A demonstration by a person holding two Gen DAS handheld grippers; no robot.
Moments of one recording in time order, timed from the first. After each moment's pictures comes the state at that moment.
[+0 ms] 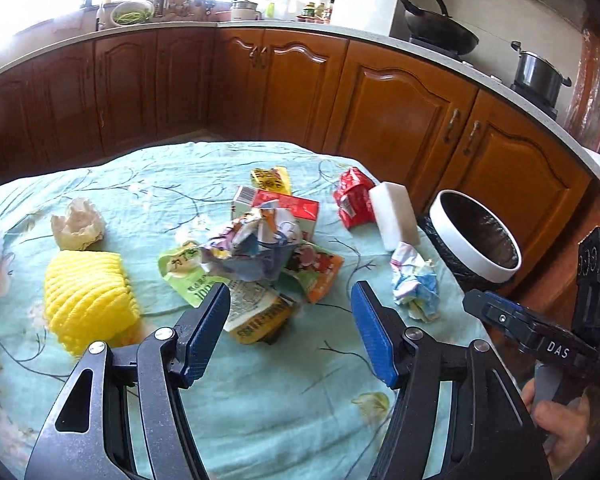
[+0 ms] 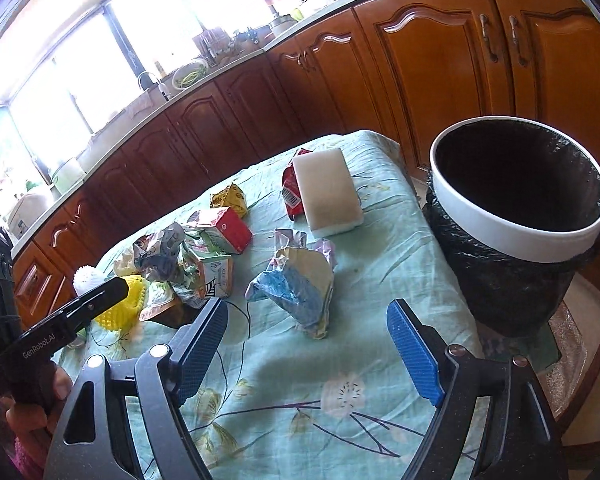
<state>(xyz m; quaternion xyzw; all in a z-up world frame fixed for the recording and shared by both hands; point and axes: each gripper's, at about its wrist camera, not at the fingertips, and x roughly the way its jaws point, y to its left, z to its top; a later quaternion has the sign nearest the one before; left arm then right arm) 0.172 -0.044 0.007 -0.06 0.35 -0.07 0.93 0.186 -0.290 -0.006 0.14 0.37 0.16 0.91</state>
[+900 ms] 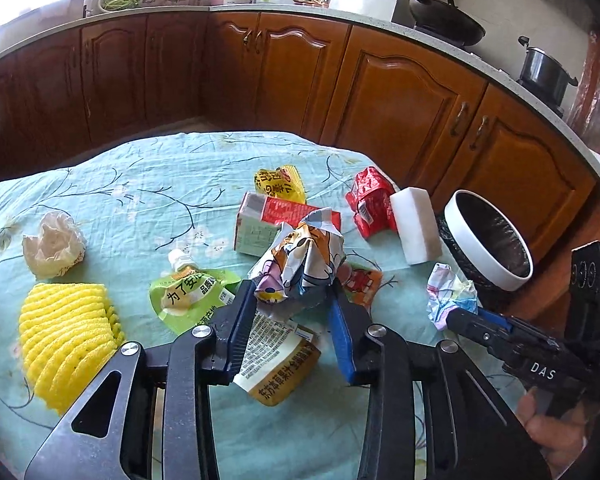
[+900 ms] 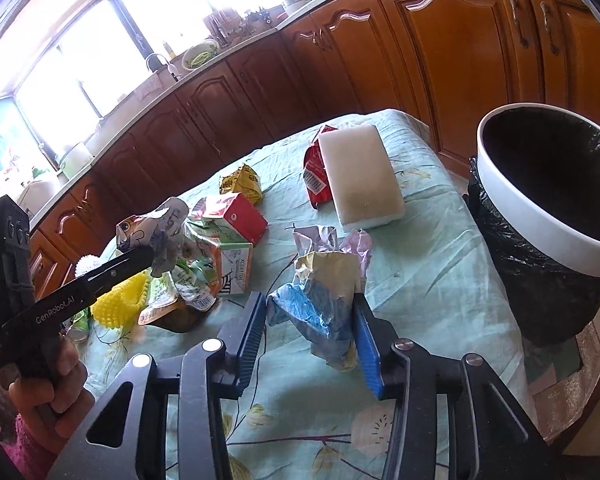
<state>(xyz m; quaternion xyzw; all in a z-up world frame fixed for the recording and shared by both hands) 0.211 -0.030 0.002 -0.07 0.38 -0.10 0.92 0.207 -0.272 -0.017 0.14 0.39 0.19 0.89</state>
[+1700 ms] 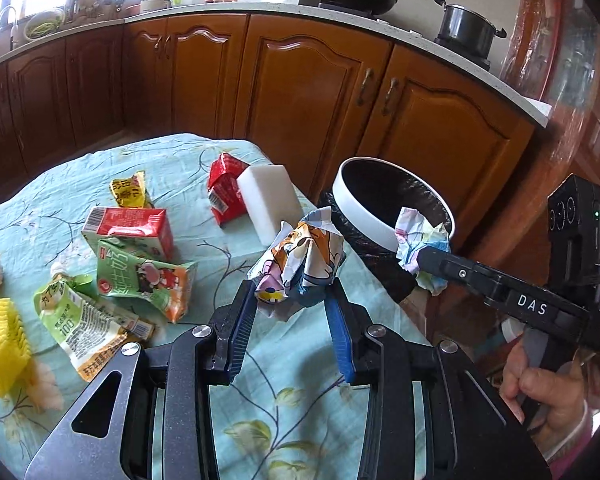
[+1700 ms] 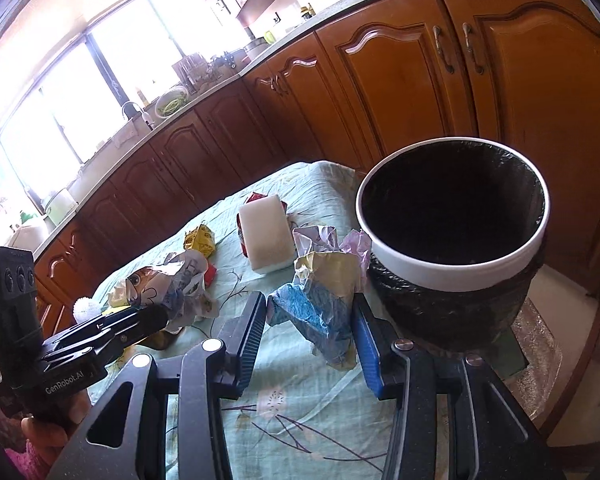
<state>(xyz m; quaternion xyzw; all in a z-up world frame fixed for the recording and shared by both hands) 0.194 -0.141 0.017 -0.02 0.38 -0.22 0.90 0.176 -0.364 0.015 0.18 0.34 0.12 0.91</state>
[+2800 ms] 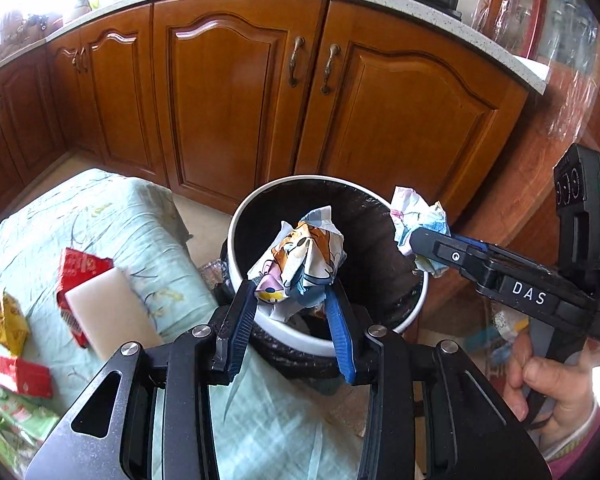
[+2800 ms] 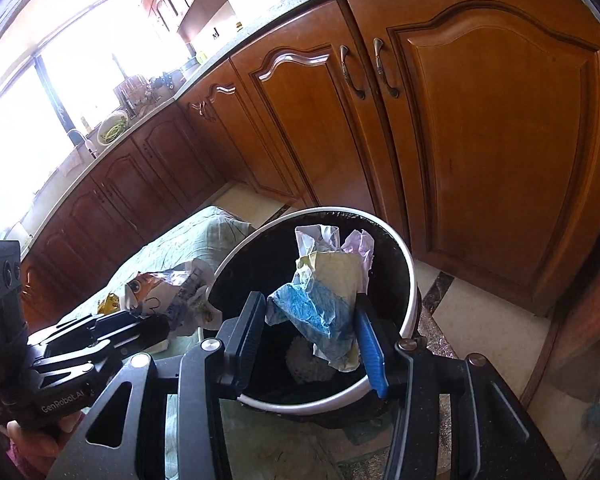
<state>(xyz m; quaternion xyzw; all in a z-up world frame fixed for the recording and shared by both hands) 0.295 -0.297 0.022 0.04 0.41 -0.28 0.87 0.237 -0.486 0.024 0.18 0.35 0.03 0.92</state>
